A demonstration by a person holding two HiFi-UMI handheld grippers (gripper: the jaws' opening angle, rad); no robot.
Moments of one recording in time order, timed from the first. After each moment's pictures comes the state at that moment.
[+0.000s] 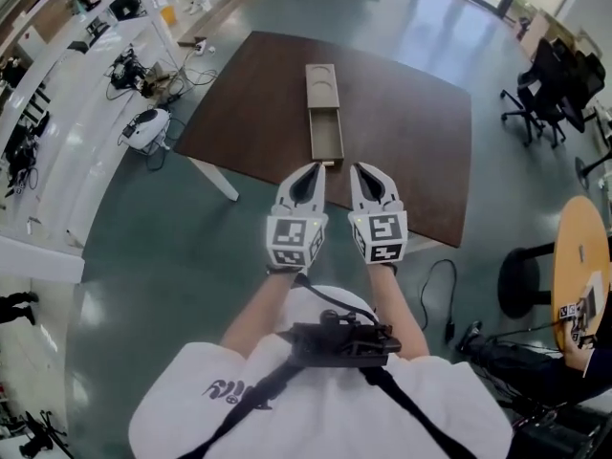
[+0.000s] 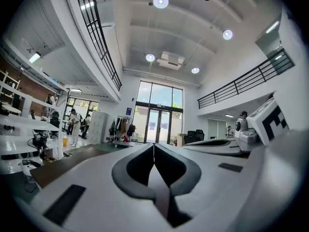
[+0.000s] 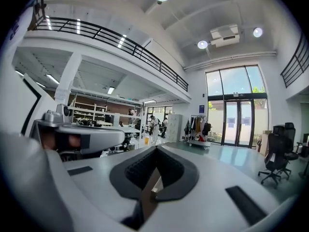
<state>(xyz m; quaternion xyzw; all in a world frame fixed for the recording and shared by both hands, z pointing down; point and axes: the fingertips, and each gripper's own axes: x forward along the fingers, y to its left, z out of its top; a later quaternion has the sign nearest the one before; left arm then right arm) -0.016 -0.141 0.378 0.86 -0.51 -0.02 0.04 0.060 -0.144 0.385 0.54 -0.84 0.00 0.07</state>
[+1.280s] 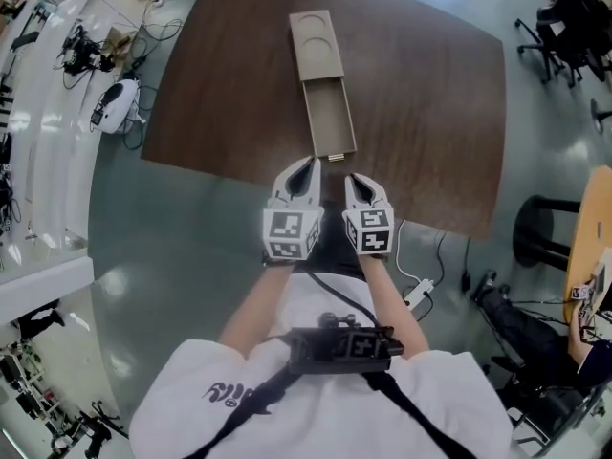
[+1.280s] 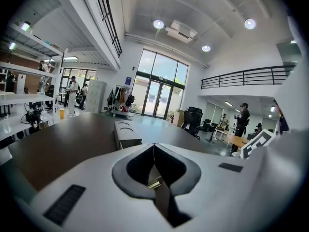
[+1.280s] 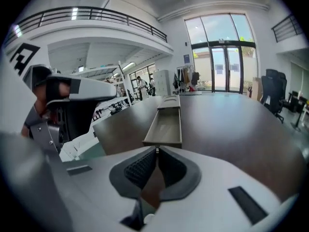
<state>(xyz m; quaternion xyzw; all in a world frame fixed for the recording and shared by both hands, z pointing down) -0.023 -0.313 0.558 0.86 -0.47 0.11 0.17 0.059 -0.275 0.653 0.56 -0.77 0.26 0.19</state>
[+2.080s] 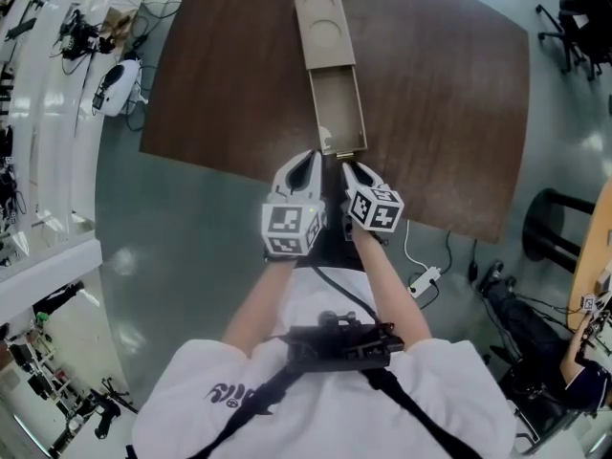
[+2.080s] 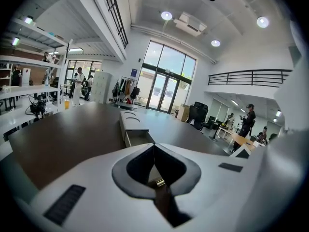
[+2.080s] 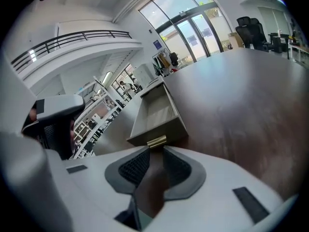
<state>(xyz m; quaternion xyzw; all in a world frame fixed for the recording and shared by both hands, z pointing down) -0.034 -0.345 0.601 0.84 -0.48 0.13 0.21 0.047 -0.311 0.738 0.54 -0.70 0.46 0.09</state>
